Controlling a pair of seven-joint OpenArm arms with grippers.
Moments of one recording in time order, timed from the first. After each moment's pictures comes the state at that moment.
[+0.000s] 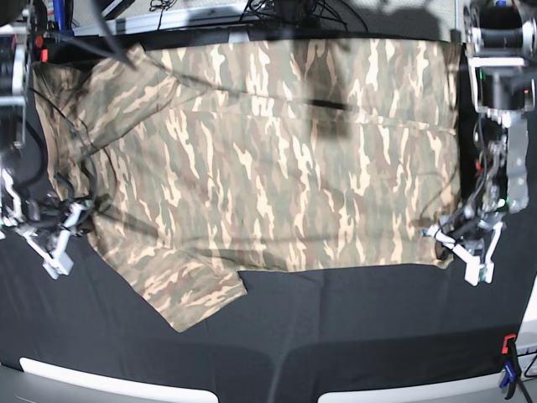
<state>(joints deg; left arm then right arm) -14.5 -17.5 -3.8 64.9 -22.7 -13.3 27.7 27.3 39.2 -6.6 45.5 21.6 36.8 -32.7</state>
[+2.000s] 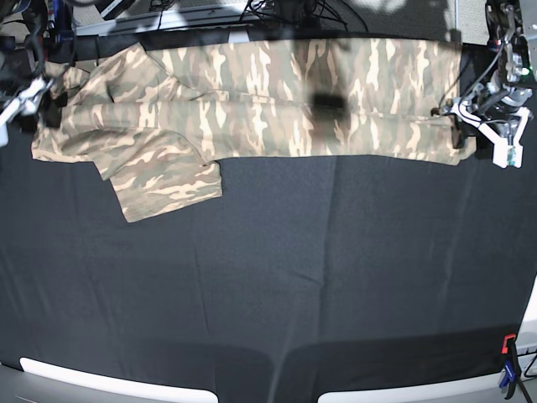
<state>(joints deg) 20.8 -17.7 -18.0 94.2 -23.8 -15.6 33.3 -22.5 26.4 49.5 89.5 38.5 41.5 -48.5</state>
